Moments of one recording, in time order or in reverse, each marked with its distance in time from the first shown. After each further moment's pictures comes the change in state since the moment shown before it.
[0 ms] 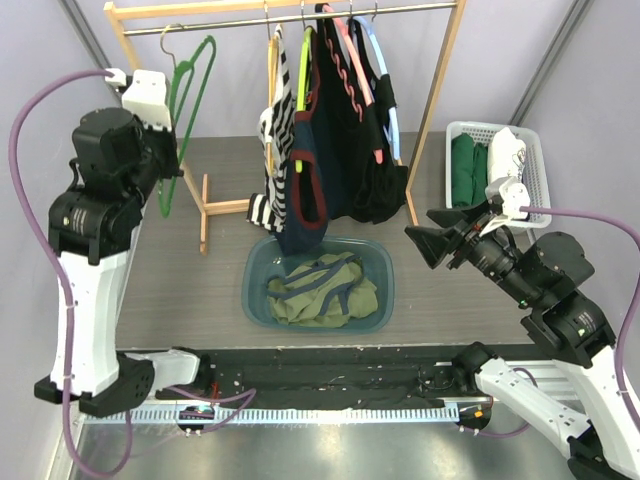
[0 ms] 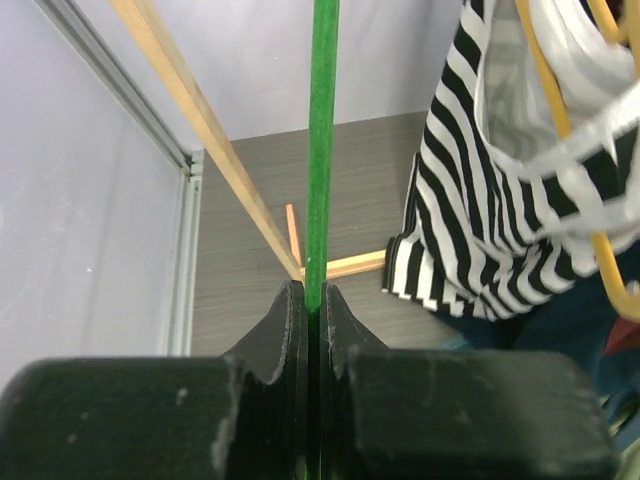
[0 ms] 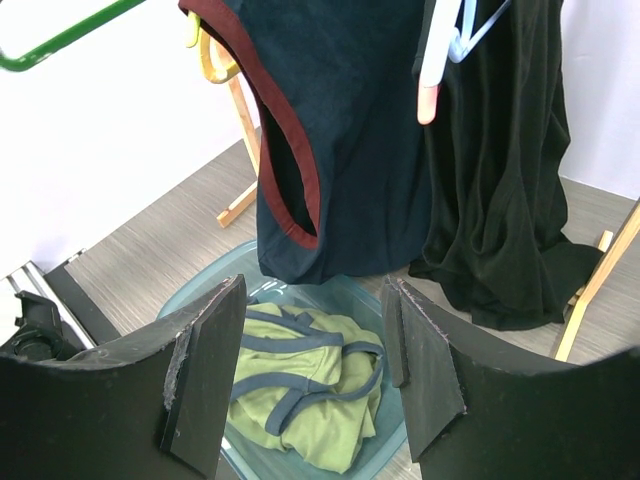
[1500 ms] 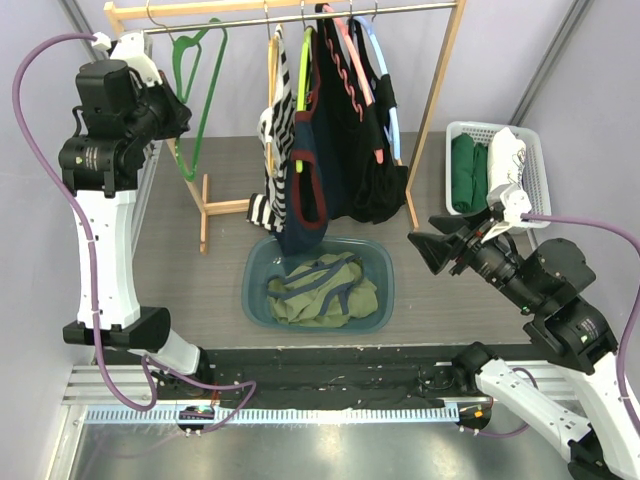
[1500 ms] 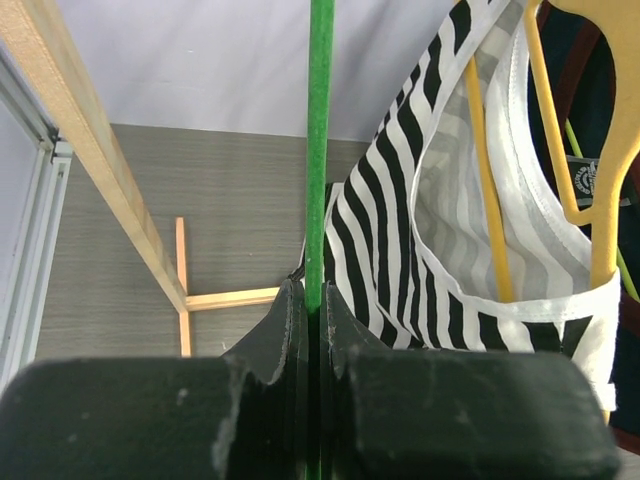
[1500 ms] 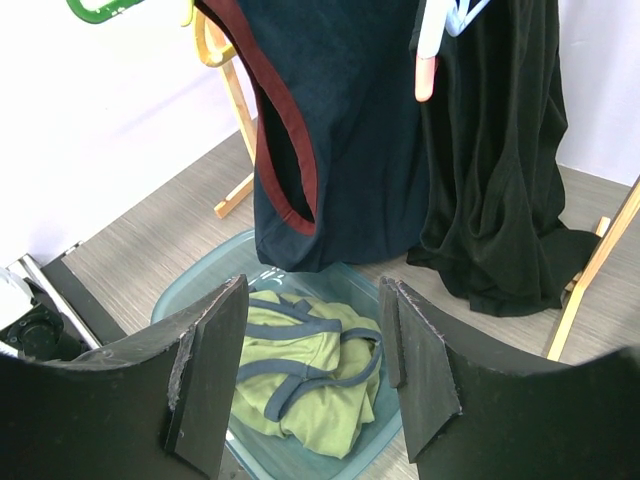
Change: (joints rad) left arm 0.212 0.315 0.290 -0.014 0.312 -0.311; right arm 0.000 -0.038 -0.025 -0.029 0.006 0.000
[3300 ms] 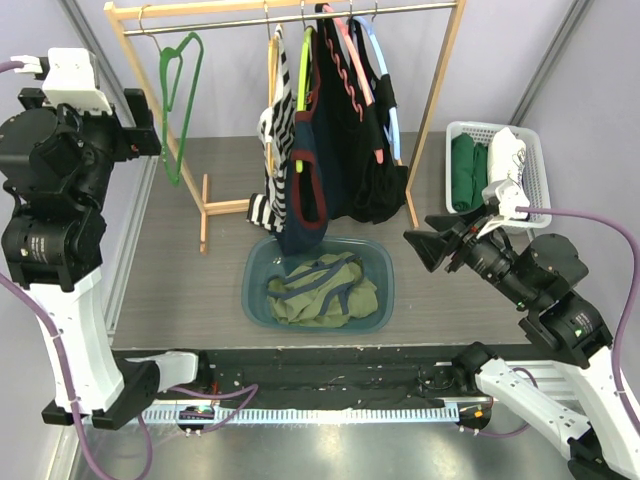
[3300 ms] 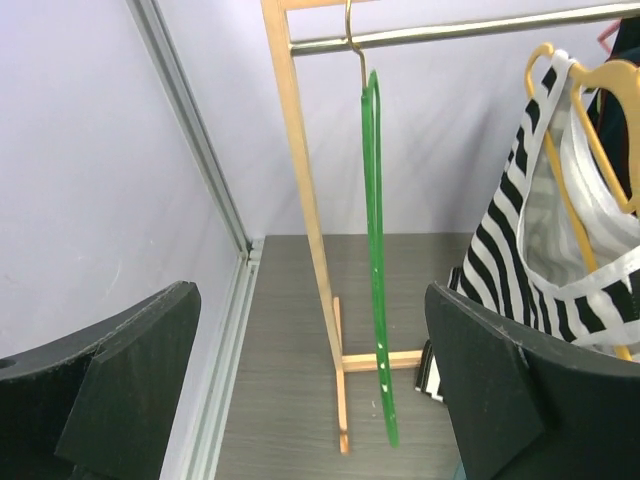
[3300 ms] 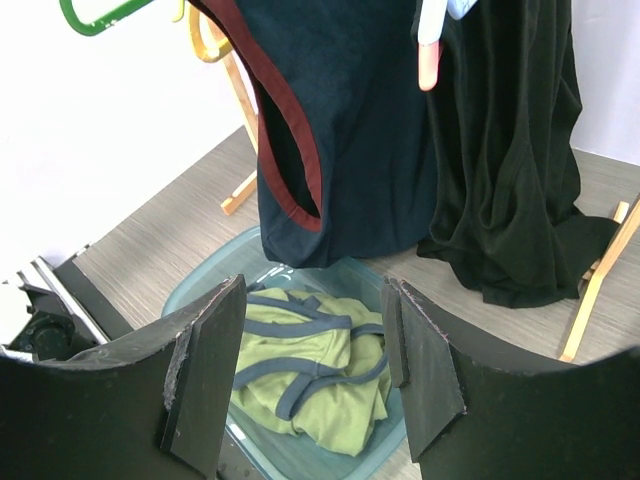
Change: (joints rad) left arm -0.003 -0.301 -0.100 0.096 -0.217 0.319; right arm 0.000 0.019 -0.005 0.004 0.001 0.038
